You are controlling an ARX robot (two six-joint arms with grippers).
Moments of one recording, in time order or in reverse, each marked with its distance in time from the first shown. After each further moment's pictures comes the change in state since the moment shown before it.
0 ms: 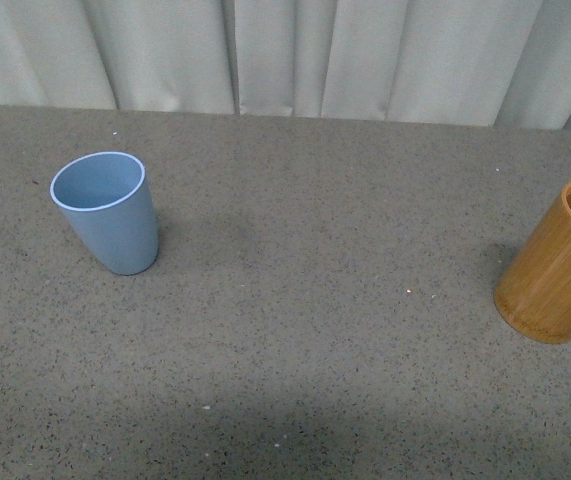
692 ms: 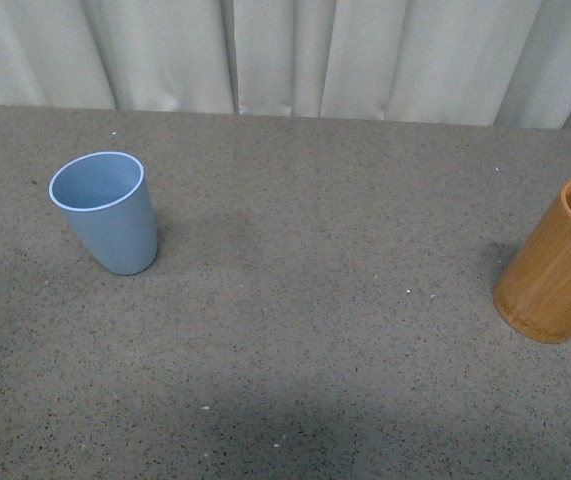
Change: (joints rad) left arm -0.156 1.138 0.302 0.568 -0.138 -0.241; right arm 0.000 0.000 0.000 0.000 0.000 0.000
